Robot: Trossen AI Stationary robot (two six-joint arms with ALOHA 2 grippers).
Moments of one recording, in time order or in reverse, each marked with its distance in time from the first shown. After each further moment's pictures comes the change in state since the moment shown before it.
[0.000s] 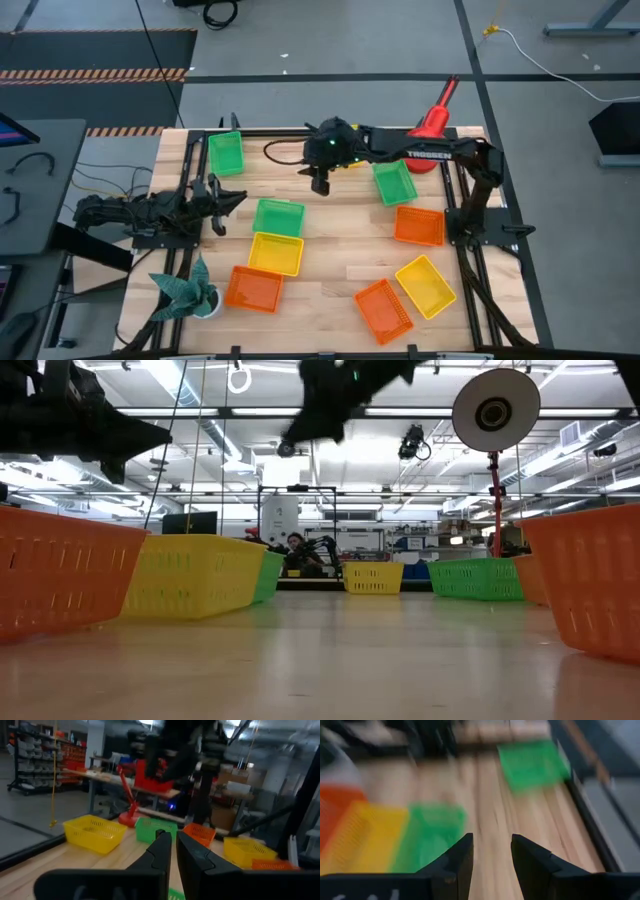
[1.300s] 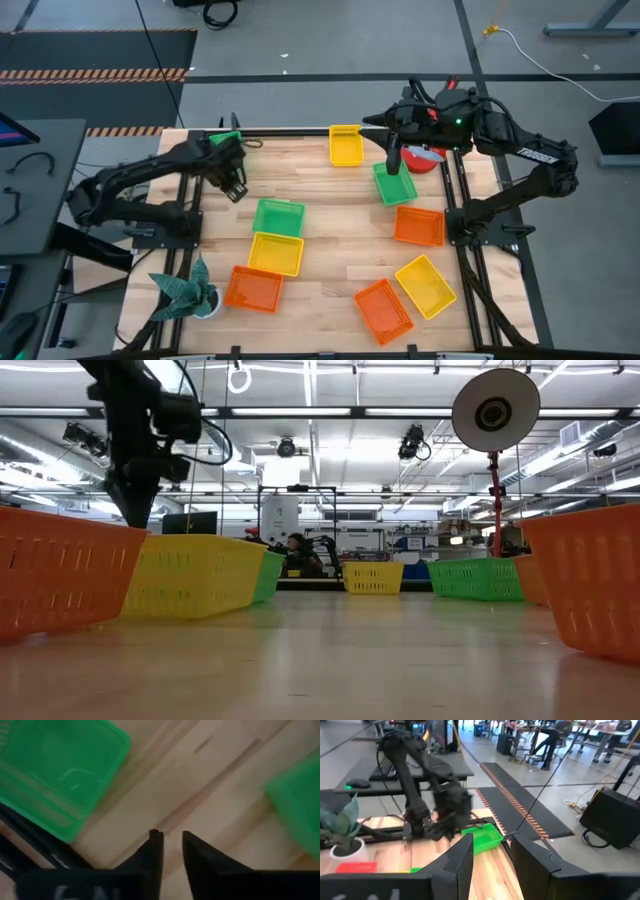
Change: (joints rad) left arm 0.733 1.181 0.813 -1.160 0.313 0.048; right arm 0.100 -0.539 0.000 -0.203 0.296 0.031
